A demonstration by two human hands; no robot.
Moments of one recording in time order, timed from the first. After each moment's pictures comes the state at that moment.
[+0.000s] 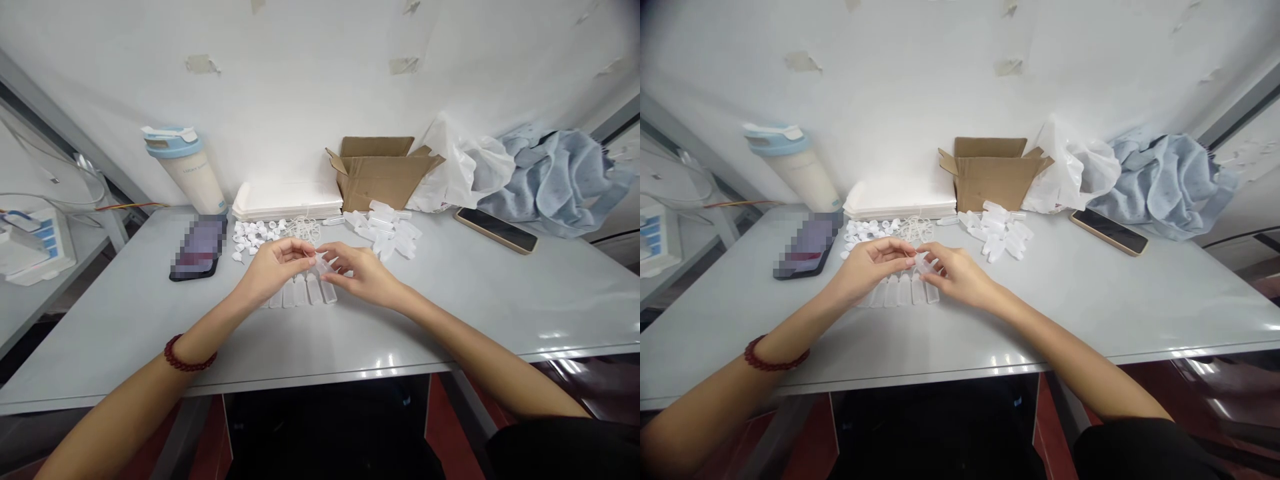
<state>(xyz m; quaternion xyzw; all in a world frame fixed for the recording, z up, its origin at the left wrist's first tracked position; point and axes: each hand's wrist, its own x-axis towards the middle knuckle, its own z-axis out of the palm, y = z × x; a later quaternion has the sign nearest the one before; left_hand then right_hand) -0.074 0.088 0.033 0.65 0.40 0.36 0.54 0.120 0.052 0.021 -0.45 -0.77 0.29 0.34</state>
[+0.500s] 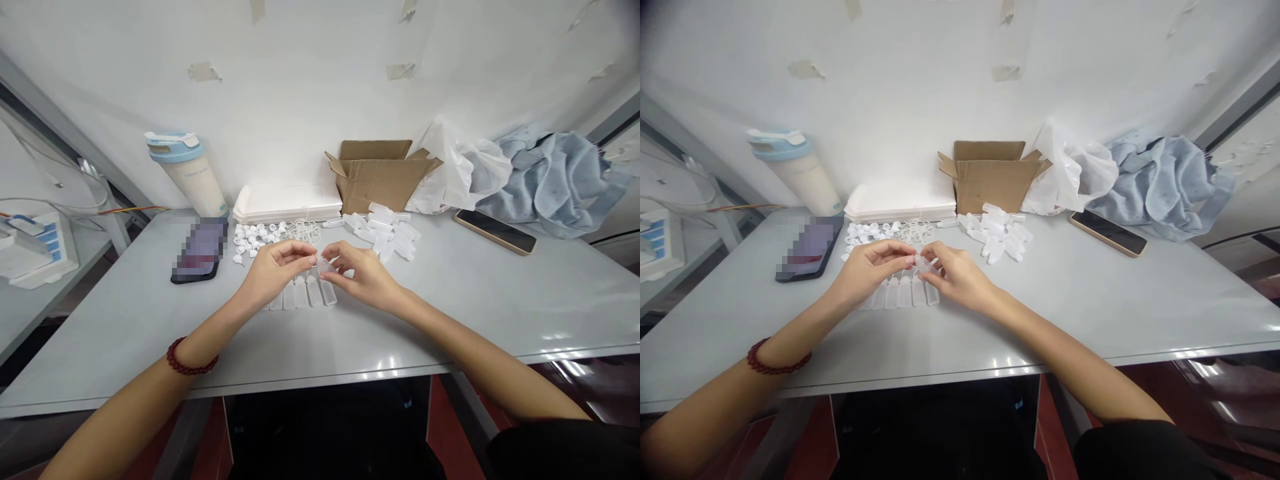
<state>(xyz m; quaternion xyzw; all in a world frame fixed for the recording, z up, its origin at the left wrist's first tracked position) -0.072 0.084 0.037 0.64 0.41 0.38 0.53 0.118 0.049 0.020 -0.45 -0.77 0.26 0.37</state>
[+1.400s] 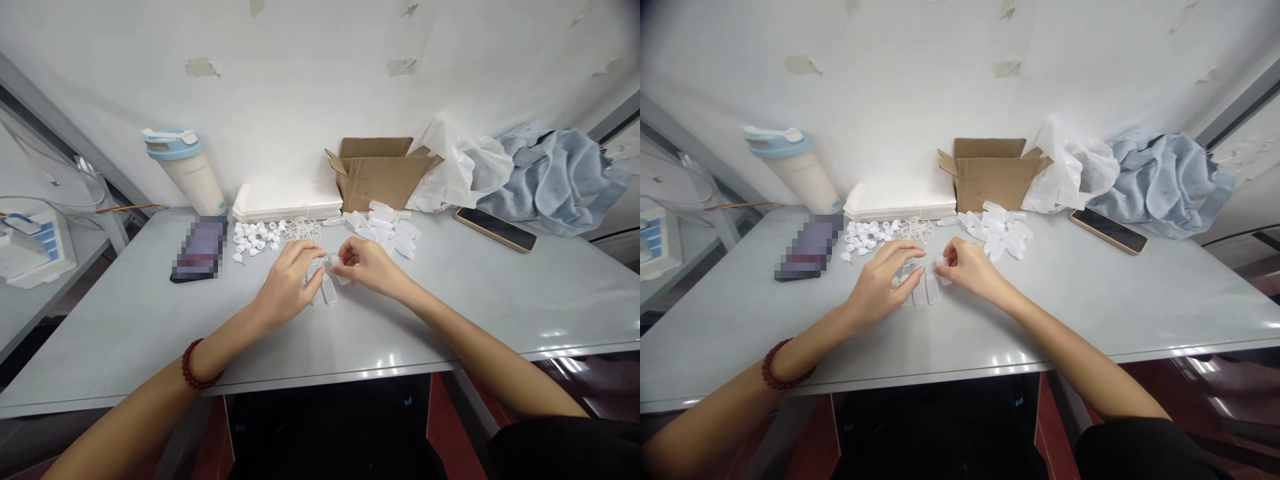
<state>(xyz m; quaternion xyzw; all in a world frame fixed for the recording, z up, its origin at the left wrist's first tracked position) -0.064 0.072 0.016 0.87 0.28 0.40 0.06 0.126 0.059 0.024 -0.59 -0.64 0.38 0.31</state>
